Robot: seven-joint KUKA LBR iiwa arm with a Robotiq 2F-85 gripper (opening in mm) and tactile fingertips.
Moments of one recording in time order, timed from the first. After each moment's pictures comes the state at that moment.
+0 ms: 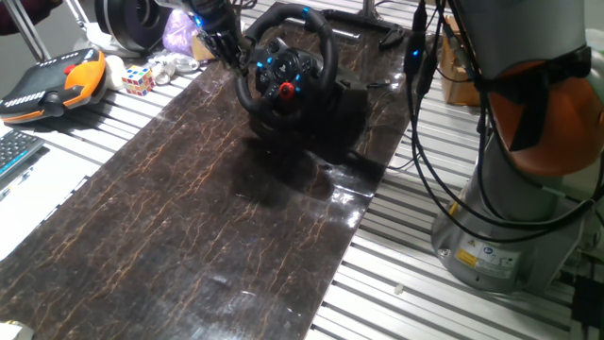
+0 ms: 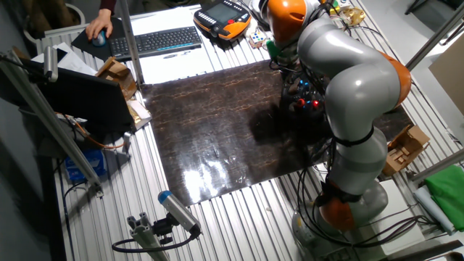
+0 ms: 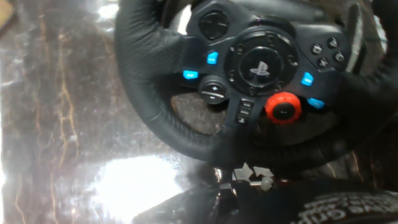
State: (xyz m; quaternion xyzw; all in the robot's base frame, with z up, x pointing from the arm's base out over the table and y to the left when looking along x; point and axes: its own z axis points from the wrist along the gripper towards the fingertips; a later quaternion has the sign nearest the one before) arm 0.555 -0.038 0.224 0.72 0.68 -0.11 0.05
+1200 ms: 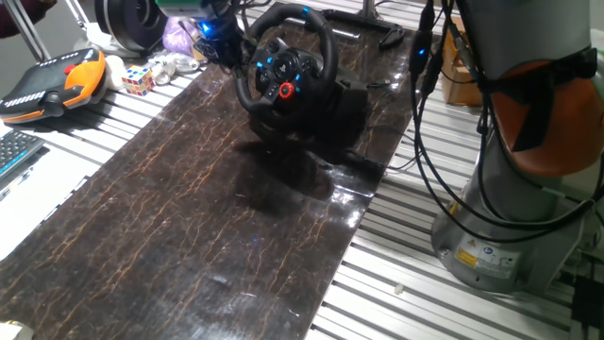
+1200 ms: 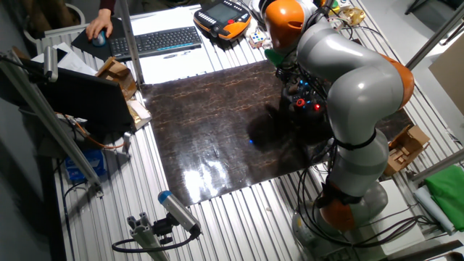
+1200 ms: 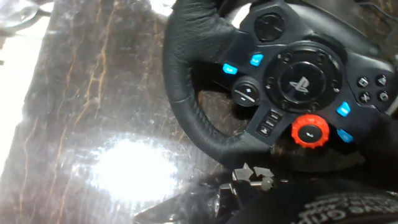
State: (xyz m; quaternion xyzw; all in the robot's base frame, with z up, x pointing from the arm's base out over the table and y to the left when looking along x) arm 0.561 -0.040 0.217 0.60 0.79 -0.11 0.06
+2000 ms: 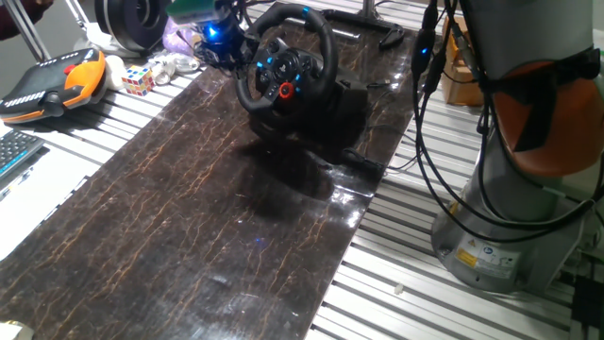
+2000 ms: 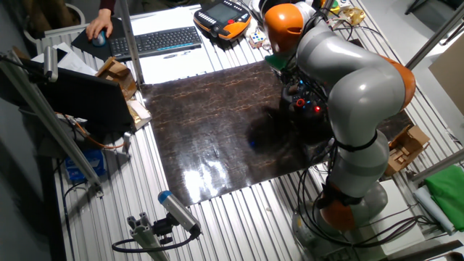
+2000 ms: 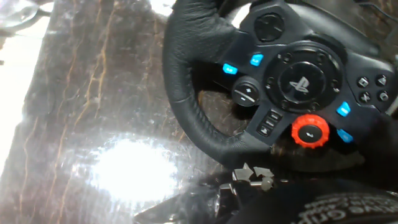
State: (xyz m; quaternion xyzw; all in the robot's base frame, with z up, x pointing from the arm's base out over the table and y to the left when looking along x) arm 0.565 -0.042 0.212 0.51 0.85 -0.12 0.07
